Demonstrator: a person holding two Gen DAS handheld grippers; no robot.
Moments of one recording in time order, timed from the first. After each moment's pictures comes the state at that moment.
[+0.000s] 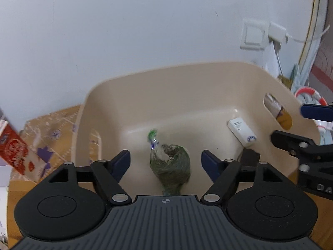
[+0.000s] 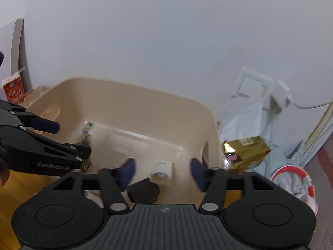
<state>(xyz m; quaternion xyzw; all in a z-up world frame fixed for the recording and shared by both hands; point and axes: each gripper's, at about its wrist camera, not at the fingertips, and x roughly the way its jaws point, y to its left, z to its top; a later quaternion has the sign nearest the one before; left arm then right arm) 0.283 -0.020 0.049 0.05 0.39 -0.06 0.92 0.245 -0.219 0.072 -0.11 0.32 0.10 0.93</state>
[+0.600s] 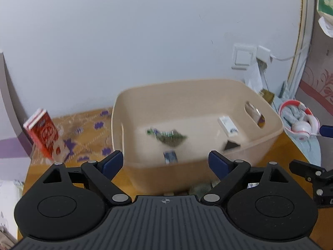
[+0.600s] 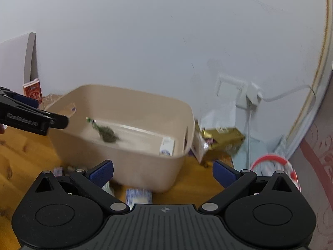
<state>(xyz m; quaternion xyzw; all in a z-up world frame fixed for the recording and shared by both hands) 0.185 -0.004 0.088 0.04 0.34 -0.05 0.94 0.148 -0.258 0.081 -0.10 0.31 0.09 0.94</state>
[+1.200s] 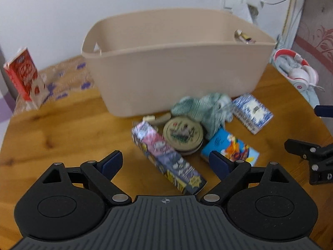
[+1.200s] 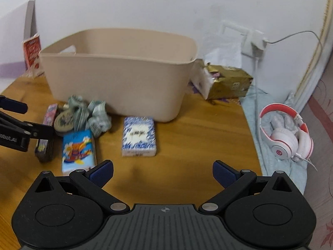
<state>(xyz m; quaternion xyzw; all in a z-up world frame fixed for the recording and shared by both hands) 0.150 -0.019 -0.010 0.05 0.43 -0.06 0.90 0.124 -0.269 0.011 -0.12 0.39 0.10 0.91</state>
